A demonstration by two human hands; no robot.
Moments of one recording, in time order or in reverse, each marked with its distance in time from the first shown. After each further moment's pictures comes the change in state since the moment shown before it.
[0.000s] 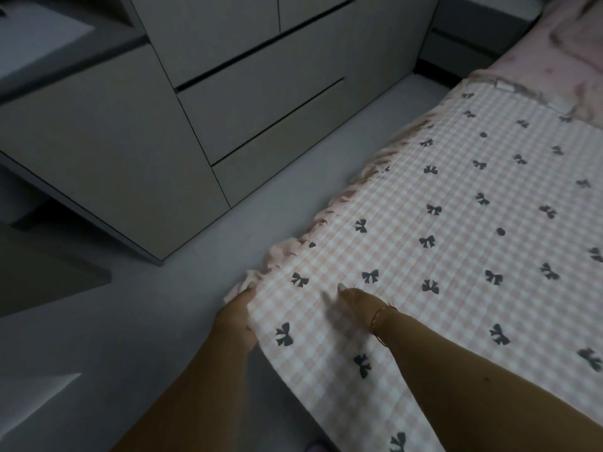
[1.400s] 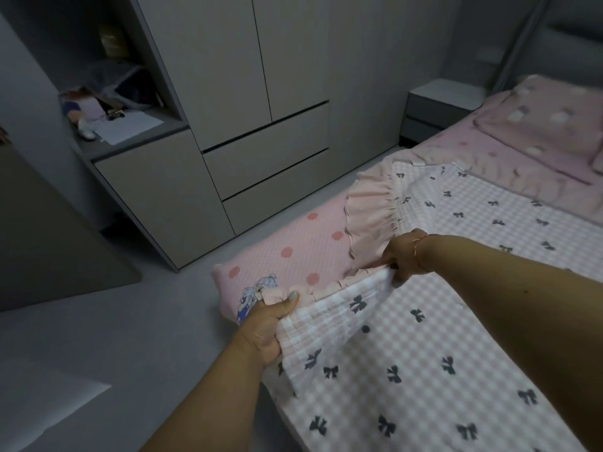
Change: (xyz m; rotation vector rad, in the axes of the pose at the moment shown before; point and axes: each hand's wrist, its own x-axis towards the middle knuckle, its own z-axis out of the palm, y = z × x) left_hand -0.345 -0.210 0.151 -0.038 -0.380 0.203; right_hand -0.255 0.186 -0.260 -1.303 0.218 -0.476
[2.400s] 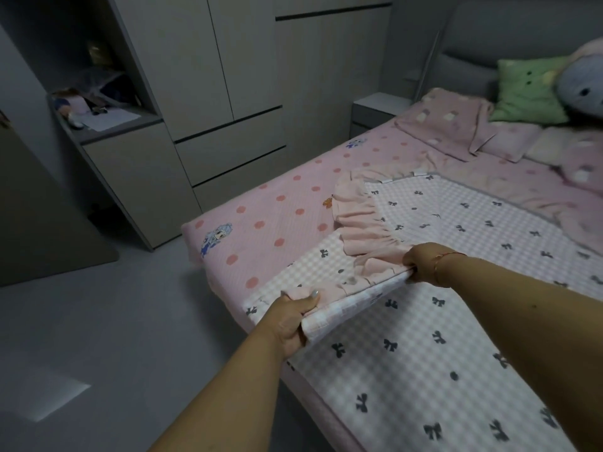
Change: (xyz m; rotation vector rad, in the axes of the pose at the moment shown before) left_hand -0.241 -0.252 0.101 0.119 -0.130 -0.026; right_hand -0.345 0.015 0.218 0.156 0.129 0.199
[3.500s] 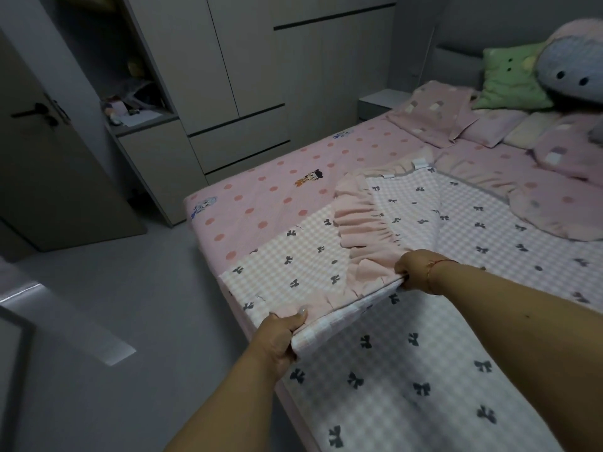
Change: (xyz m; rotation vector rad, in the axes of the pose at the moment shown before) left_hand -0.101 -0.275 0.188 -0.103 0.300 0.053; right_hand -0.220 0.199 0.141 0.028 0.038 -0.193
